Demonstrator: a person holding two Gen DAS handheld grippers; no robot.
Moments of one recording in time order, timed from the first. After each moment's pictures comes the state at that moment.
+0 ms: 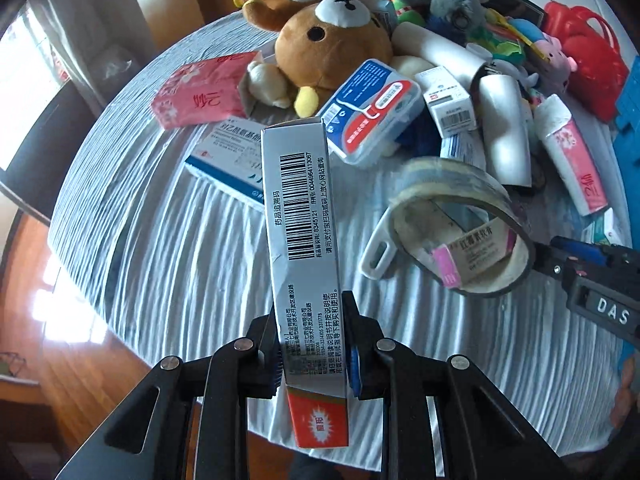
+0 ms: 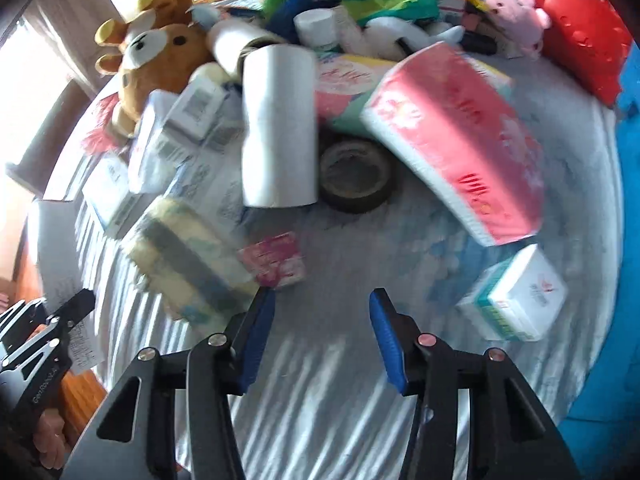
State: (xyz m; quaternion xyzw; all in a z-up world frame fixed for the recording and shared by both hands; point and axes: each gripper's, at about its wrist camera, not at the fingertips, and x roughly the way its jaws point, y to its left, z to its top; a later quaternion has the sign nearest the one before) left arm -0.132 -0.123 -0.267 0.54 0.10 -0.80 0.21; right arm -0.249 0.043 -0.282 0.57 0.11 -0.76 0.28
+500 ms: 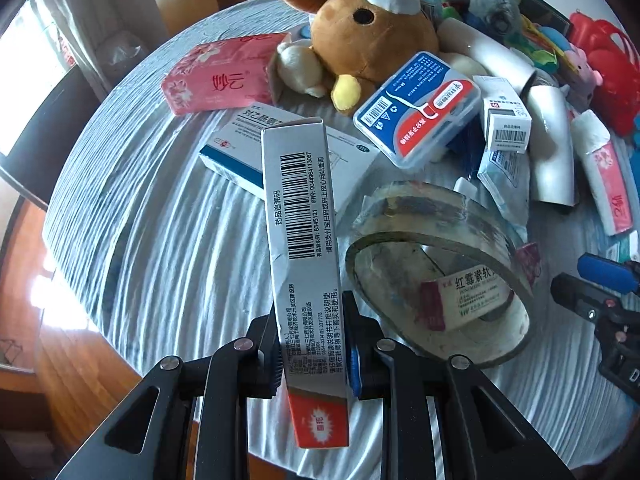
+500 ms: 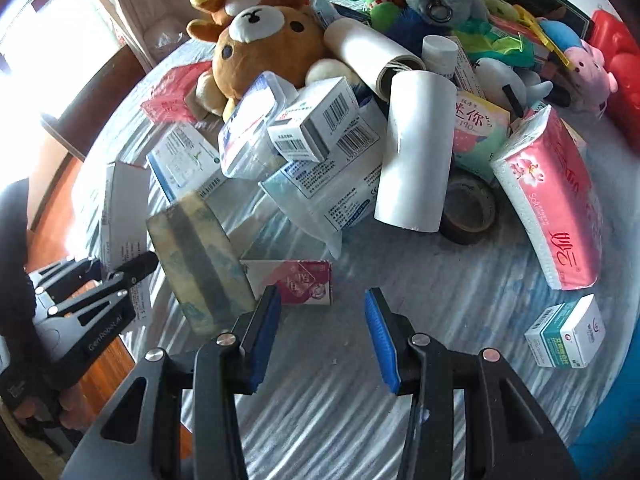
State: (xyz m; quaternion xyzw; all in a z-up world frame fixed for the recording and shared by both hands) left arm -0.150 -0.153 -0.289 0.55 0.12 -0.80 0.22; right arm -0.229 0.005 -0.269 0.55 0.18 -0.75 0.32
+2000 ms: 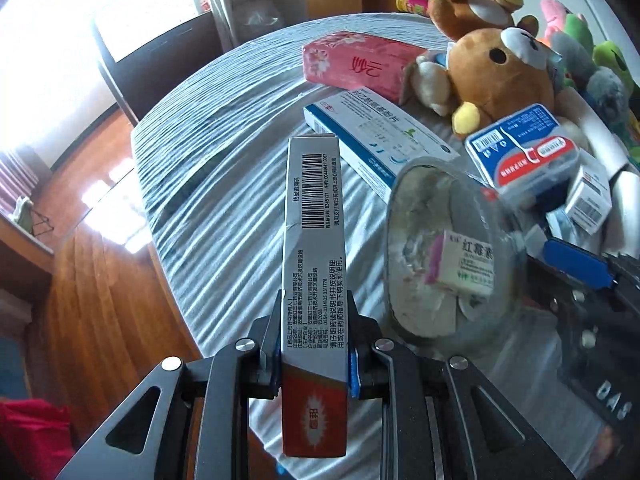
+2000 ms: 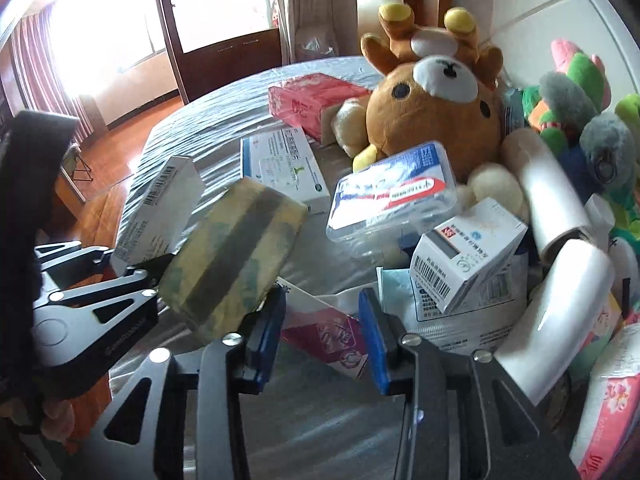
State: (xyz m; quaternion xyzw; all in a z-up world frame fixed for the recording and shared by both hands) left arm -0.109 -0.136 -0.293 0.47 0.21 -0.74 0.43; right arm -0.240 -0.054 -0.293 0.41 0.22 -0.69 0.55
